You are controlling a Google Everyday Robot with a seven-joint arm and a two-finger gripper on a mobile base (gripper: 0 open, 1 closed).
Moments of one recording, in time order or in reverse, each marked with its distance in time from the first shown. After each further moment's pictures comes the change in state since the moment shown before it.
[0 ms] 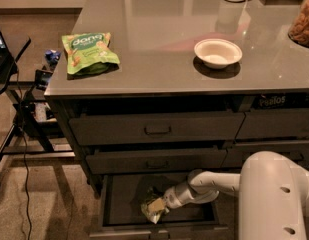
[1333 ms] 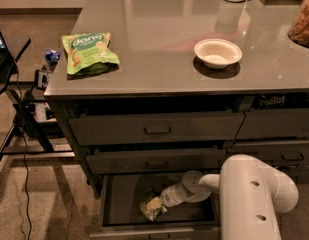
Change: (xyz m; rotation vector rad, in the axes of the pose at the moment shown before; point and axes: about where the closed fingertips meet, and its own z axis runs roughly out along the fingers) arm -0.005 -0.050 0.050 0.029 0.004 0.037
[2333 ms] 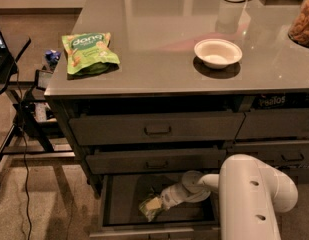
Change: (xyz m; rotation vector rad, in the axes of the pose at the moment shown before) arm 0.000 0.000 0.000 0.000 0.000 0.000
